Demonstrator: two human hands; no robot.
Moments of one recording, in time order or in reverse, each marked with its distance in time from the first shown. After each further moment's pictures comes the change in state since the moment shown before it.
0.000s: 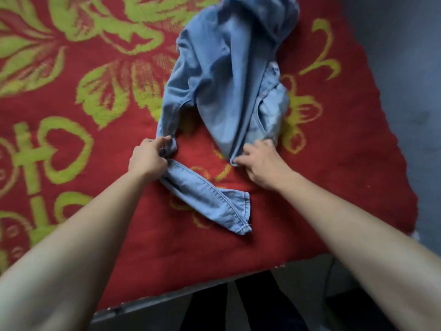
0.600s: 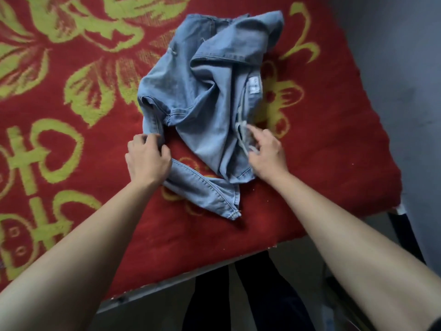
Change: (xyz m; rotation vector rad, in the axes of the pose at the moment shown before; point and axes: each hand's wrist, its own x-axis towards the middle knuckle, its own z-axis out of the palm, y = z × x) left_hand -0.048 0.035 0.017 -0.006 0.333 0.035; right_hand -0.045 0.001 0.009 0.646 0.396 0.522
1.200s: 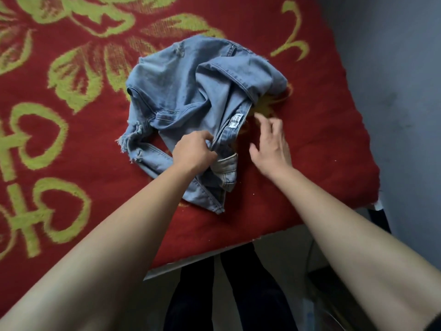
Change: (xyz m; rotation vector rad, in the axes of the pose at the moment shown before) left_hand -0.031 0.095 0.030 -0.128 -0.375 0.139; right_hand -0.012 0.013 -0.028 -0.293 0.020 -0.001
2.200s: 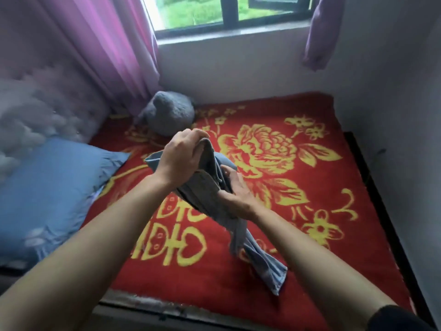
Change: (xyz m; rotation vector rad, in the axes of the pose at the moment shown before) left_hand -0.338 0.014 -0.430 0.108 0.983 0.322; right_hand -0.118 -0.377 -0.249 0.537 -0.455 -0.677
